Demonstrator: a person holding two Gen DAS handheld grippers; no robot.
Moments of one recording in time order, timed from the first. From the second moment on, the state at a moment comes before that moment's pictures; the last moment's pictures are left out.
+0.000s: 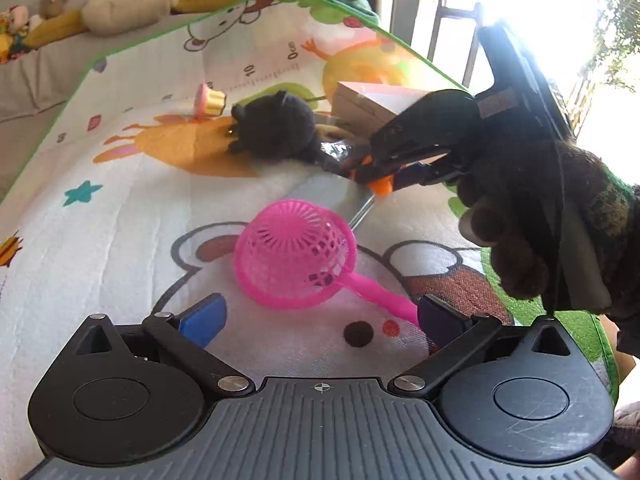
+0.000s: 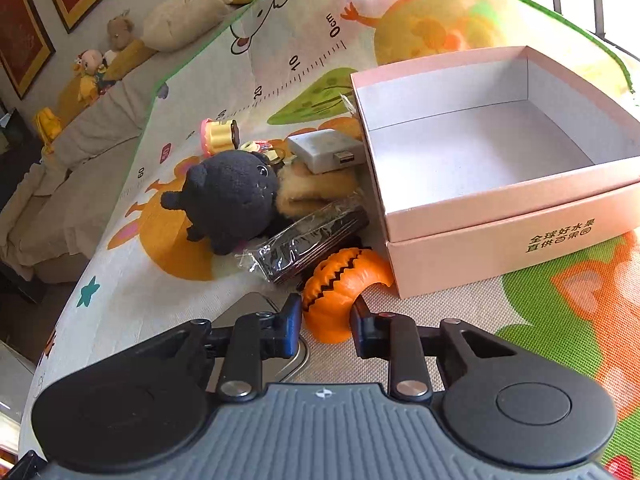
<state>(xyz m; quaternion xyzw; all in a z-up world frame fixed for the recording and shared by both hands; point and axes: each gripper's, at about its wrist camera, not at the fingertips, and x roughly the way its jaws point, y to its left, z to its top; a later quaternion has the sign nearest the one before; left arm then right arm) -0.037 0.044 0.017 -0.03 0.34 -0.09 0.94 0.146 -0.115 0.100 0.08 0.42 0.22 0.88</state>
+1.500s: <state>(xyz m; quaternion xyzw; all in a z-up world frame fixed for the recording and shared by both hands) -0.014 0.066 0.013 -0.03 0.38 -0.01 0.92 0.157 -0.250 0.124 0.07 0.25 0.22 0.94</state>
